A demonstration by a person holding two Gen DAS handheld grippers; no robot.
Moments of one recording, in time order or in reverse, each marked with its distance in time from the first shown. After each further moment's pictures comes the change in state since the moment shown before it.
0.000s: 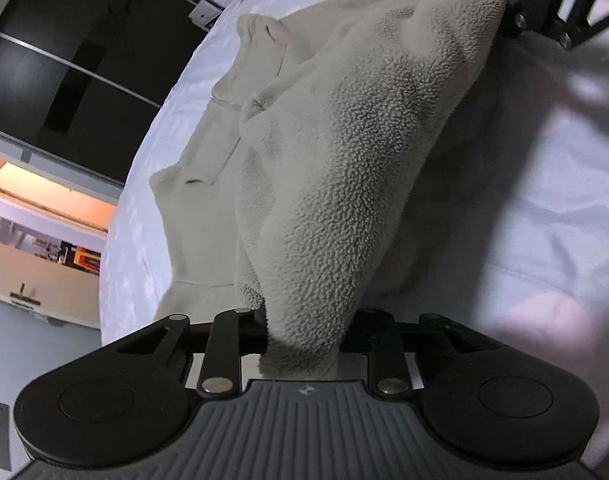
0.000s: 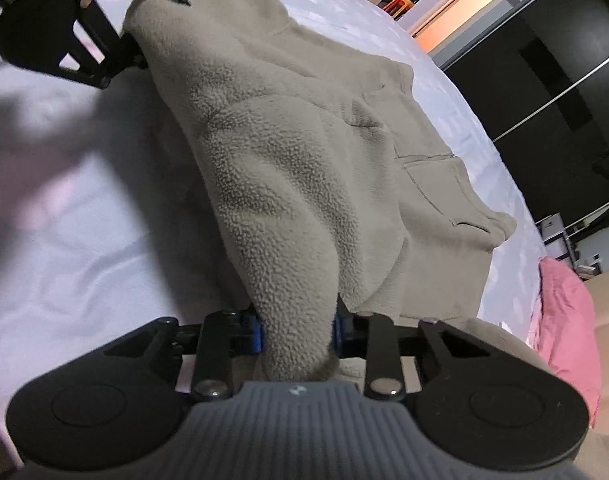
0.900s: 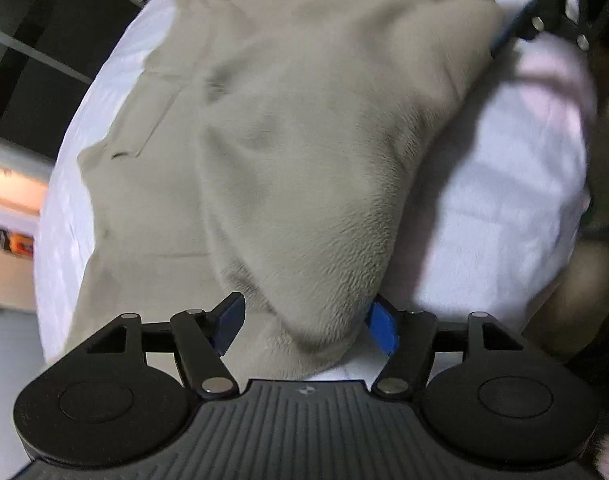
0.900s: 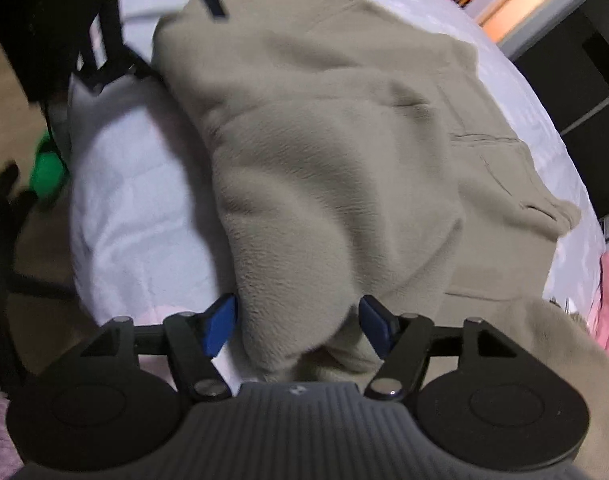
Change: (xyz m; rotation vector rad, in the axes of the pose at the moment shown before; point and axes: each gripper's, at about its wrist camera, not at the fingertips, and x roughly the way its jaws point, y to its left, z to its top) left arm -0.018 -0.019 -0.039 -0.031 0.069 -0.242; right arm -0.010 0.026 -0.030 0.002 0.020 0.203
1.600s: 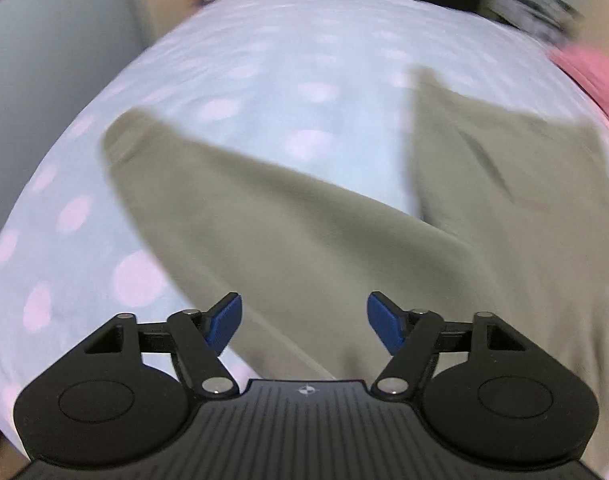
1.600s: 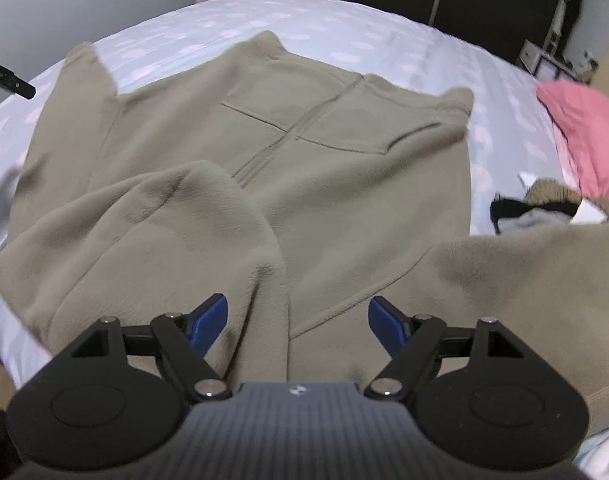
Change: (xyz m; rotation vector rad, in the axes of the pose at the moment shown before) left arm 0.064 0.332 -0.133 -1.185 0.039 0.026; right arm 0.020 -0.135 0.002 0.666 -0.068 -0.045
